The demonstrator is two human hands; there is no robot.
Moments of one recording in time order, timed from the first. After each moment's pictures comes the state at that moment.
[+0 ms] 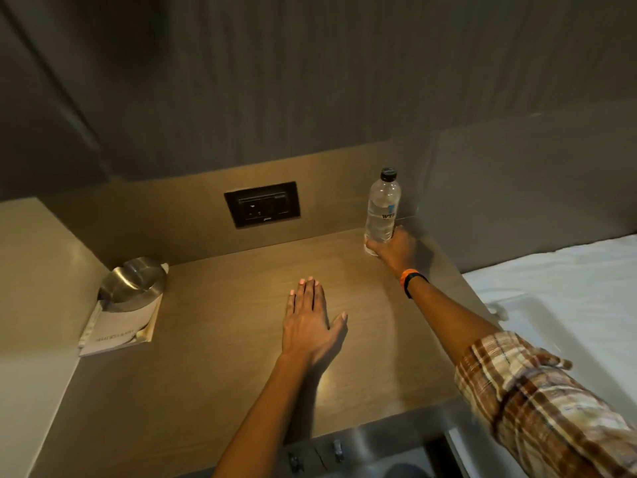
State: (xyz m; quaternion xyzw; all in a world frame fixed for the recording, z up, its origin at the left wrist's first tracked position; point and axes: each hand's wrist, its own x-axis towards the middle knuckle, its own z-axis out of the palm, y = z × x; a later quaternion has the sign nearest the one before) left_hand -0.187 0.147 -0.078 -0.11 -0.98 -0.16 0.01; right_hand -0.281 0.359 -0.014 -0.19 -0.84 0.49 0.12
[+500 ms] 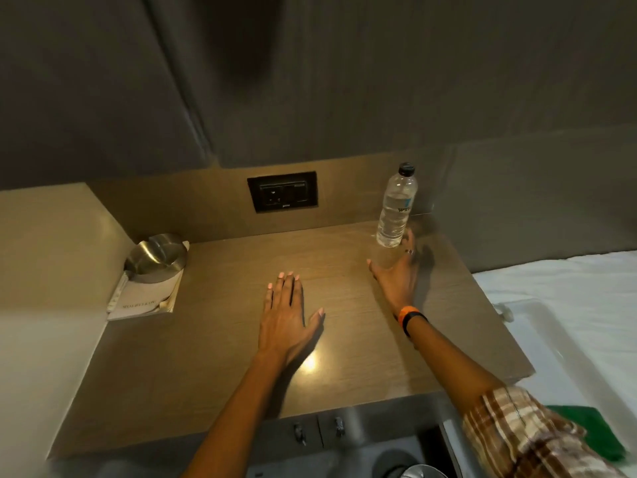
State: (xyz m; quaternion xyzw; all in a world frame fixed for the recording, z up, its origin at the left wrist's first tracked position) left_hand -0.166 0.084 -0.074 -0.08 -0.98 -0.15 0.04; right_hand -0.222 0.317 -0.037 -0.20 -0.82 0.52 0.16
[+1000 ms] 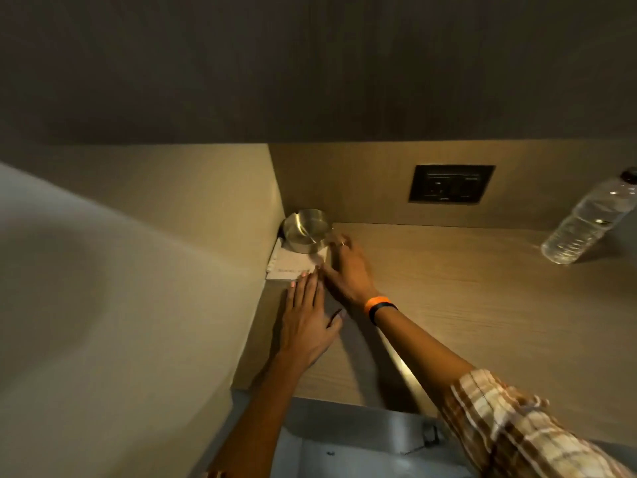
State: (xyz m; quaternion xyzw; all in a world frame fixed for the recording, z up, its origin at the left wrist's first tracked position) left_hand -0.131 -0.156 -0.080 0.02 -0.99 -0.09 0.05; right_hand -0.236 -0.041 -0.036 0.16 -0.91 0.38 0.00
